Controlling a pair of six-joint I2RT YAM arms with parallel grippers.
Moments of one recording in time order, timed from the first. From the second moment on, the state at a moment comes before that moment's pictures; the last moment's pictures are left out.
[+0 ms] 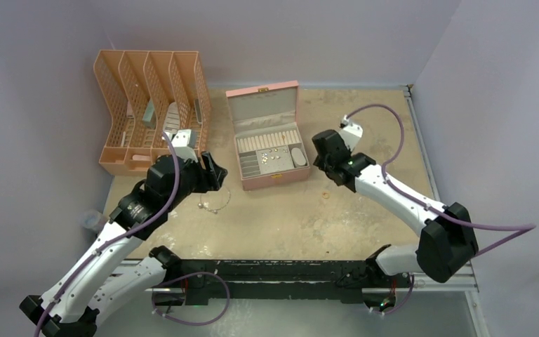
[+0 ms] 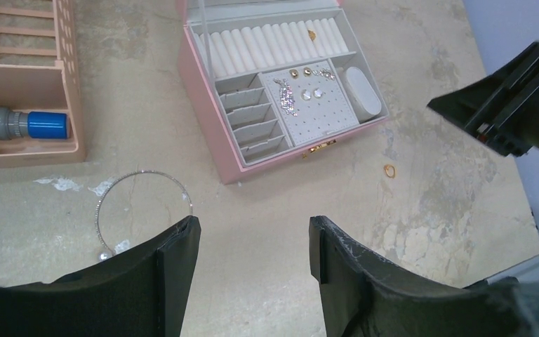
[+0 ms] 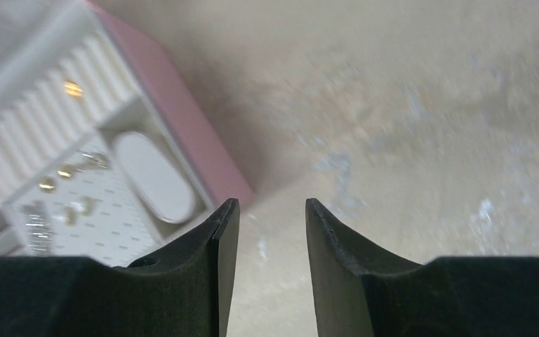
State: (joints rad) left arm -0.60 0.74 0.87 -0.56 -0.18 -0.52; right arm 0.60 1.37 1.03 -0.48 0.56 0.82
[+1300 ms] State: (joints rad) left arm -0.60 0.72 0.86 -0.56 -0.13 -0.52; right arm 0.60 1.54 0.81 -0.50 0.48 1.15
